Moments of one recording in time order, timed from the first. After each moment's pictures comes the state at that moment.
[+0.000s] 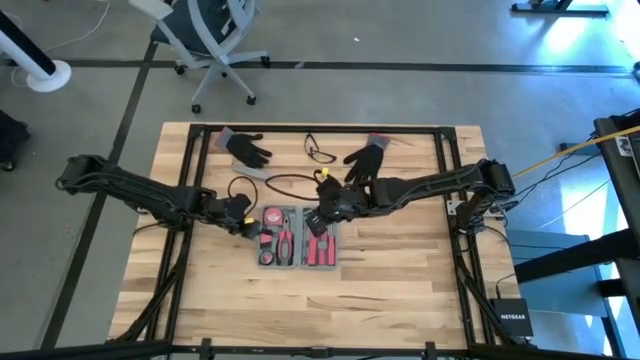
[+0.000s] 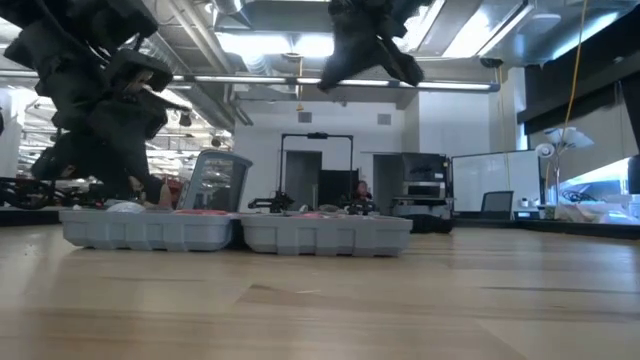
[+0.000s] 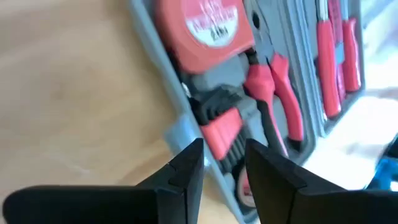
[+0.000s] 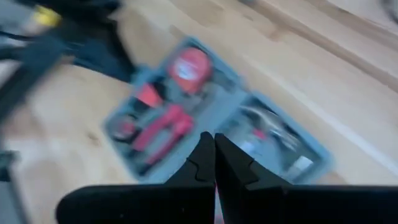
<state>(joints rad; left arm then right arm) -0.13 1.02 0.40 -0.28 -0.02 -1.27 0.12 1.76 1.46 -0.58 0.22 0.87</state>
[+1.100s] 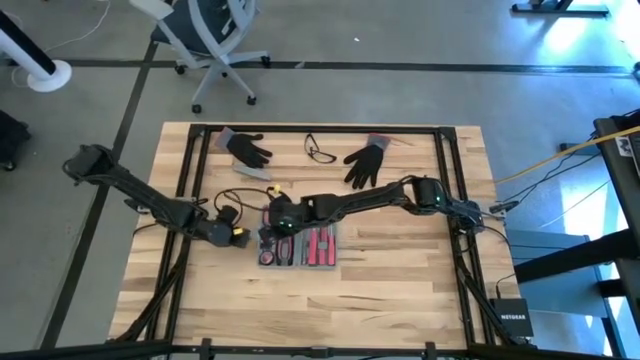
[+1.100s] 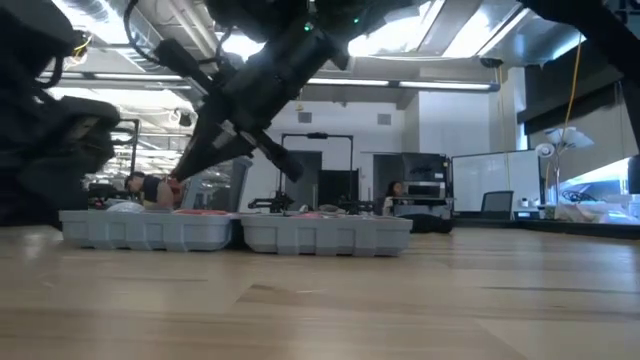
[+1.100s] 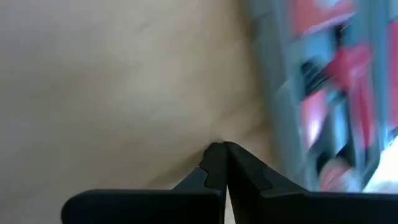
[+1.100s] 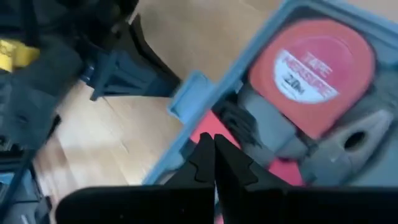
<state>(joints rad) -0.41 1.03 0.17 -0.08 -0.31 -1.60 0.09 2.34 1.89 -0.39 -0.01 1.02</state>
